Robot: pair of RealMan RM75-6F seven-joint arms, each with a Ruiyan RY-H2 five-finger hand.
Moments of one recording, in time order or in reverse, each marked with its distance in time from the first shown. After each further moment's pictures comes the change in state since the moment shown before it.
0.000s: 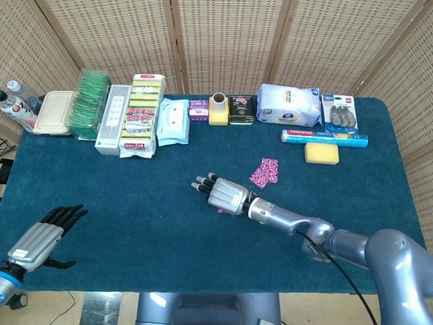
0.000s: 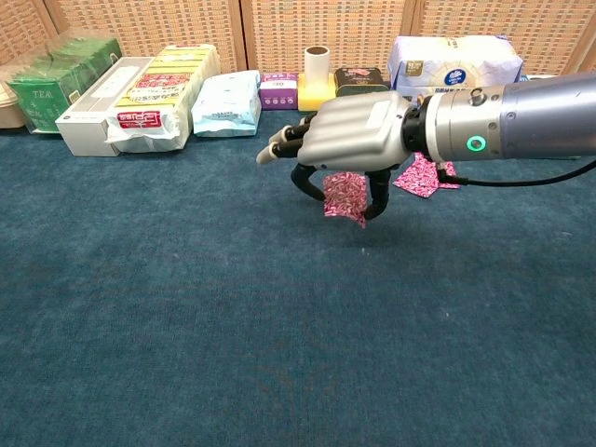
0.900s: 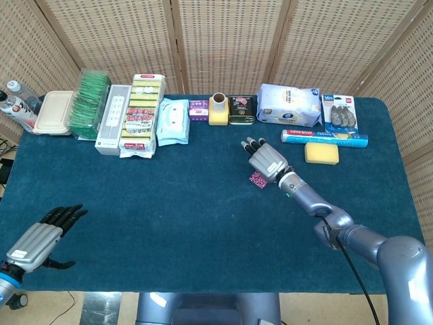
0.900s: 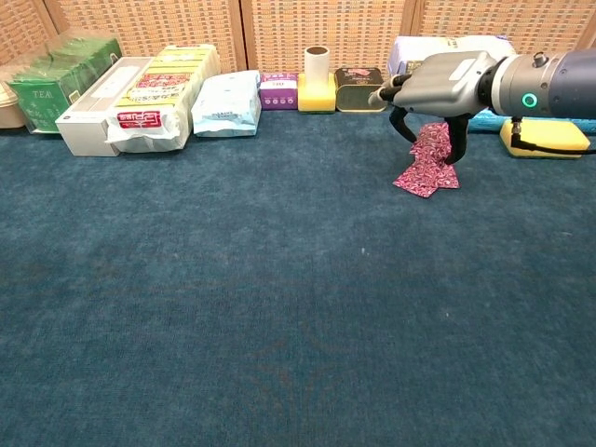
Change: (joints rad) left arm 0.002 0.000 0.001 0.000 -0.001 0.004 0.000; right arm -0.098 -0.021 0.076 0.232 0.280 -0.116 -0.142
